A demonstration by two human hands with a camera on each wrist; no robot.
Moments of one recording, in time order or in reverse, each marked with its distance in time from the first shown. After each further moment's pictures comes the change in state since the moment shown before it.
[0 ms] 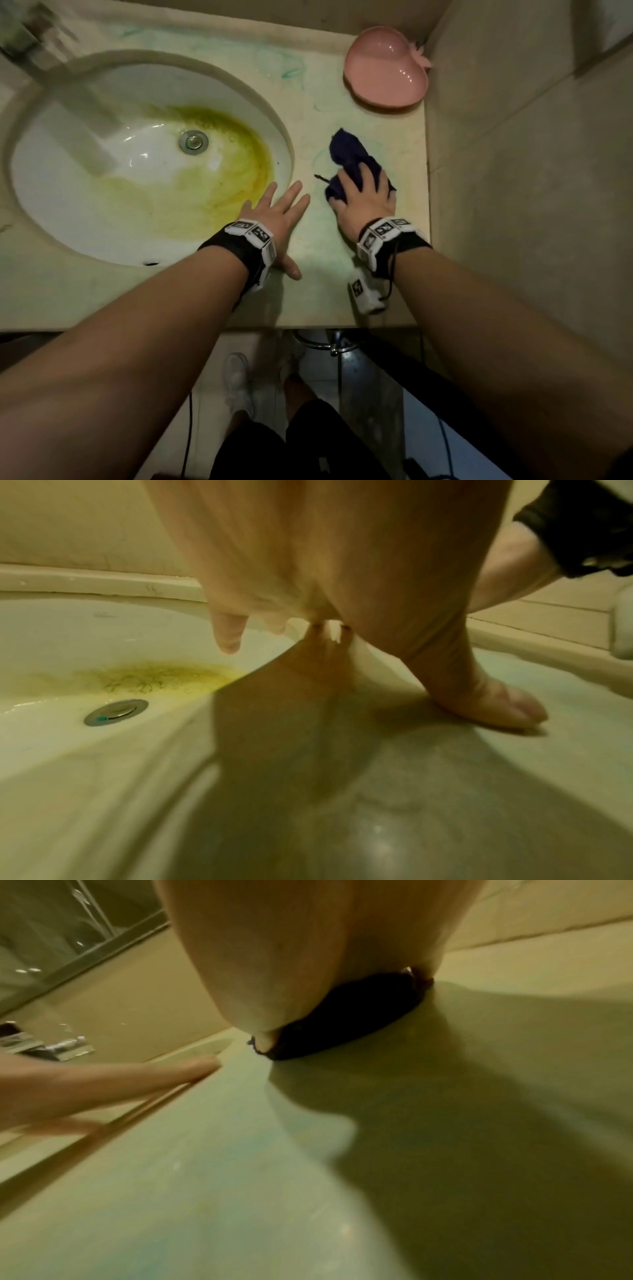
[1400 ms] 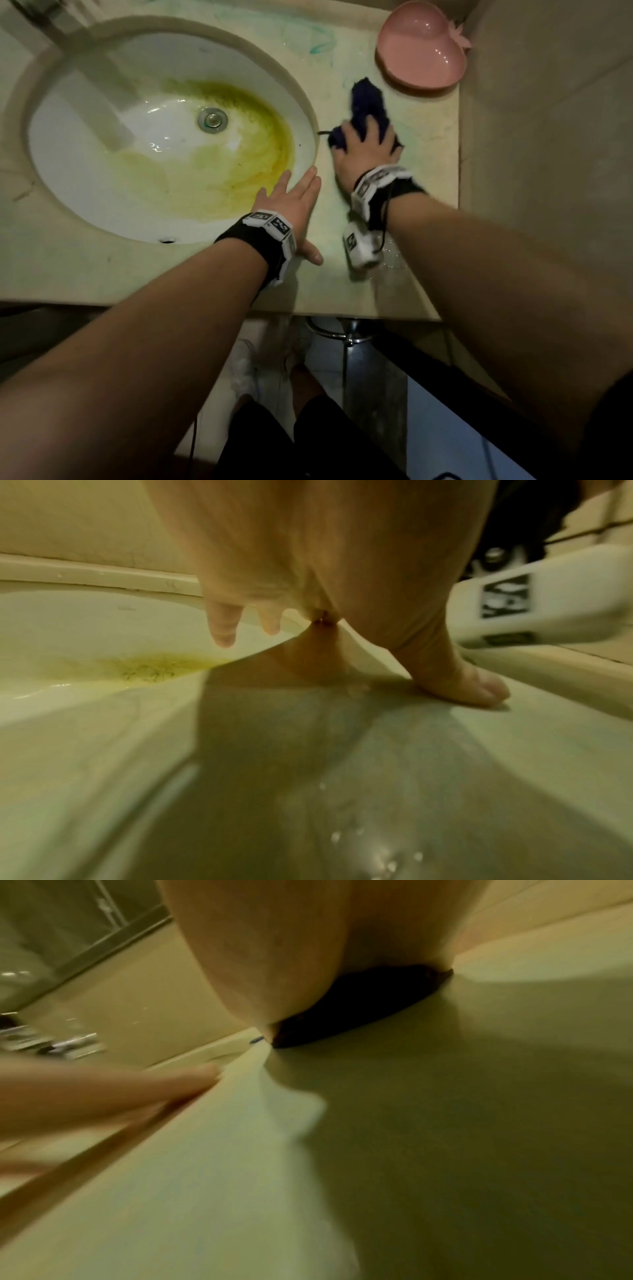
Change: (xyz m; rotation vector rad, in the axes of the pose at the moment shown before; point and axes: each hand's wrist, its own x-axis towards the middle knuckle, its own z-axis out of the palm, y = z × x) left_hand -0.011 0.001 0.009 -0.096 0.050 -0.050; right_hand 0.041 -0.049 -0.004 -0.001 0.048 -0.008
